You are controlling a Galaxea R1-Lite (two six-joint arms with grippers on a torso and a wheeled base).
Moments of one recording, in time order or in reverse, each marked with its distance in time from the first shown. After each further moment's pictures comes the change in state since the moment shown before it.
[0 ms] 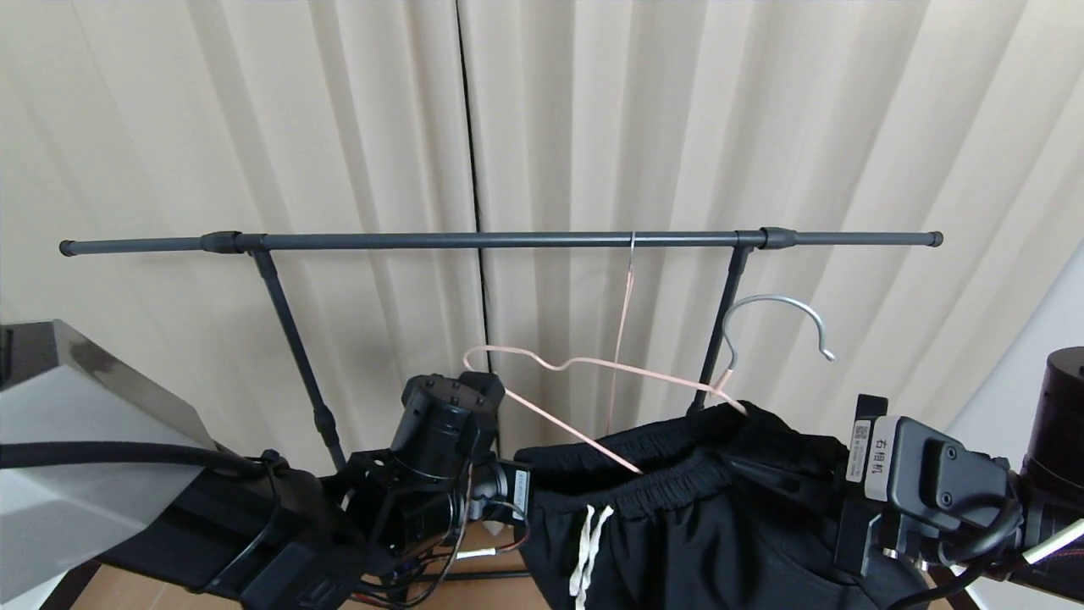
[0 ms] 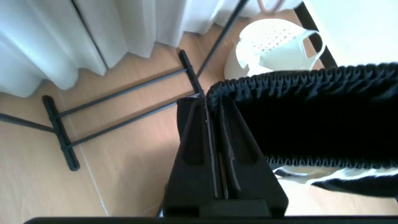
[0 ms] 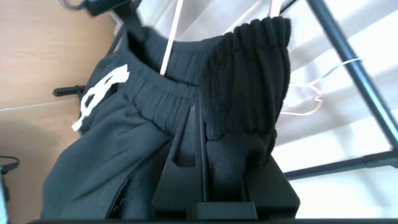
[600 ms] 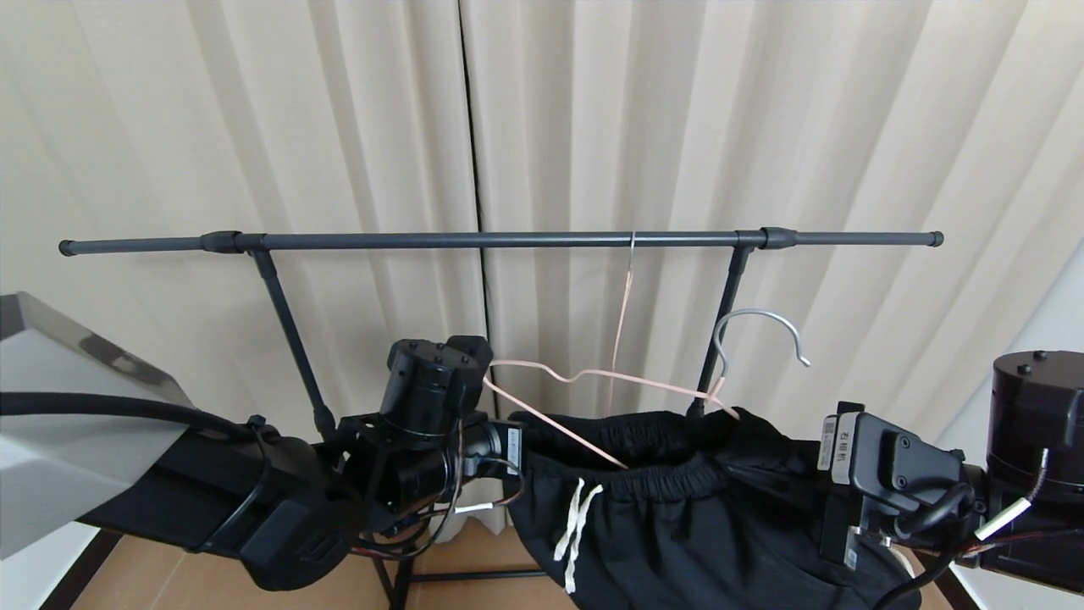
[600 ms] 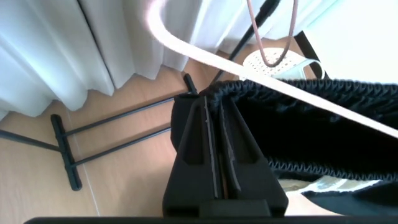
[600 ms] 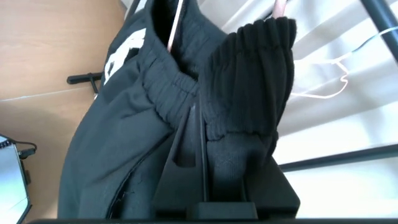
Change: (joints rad) left arm 0.053 -0.008 -0.074 0.000 0.002 0.021; right arm -0.069 0.071 0.007 0.001 0.048 -0.003
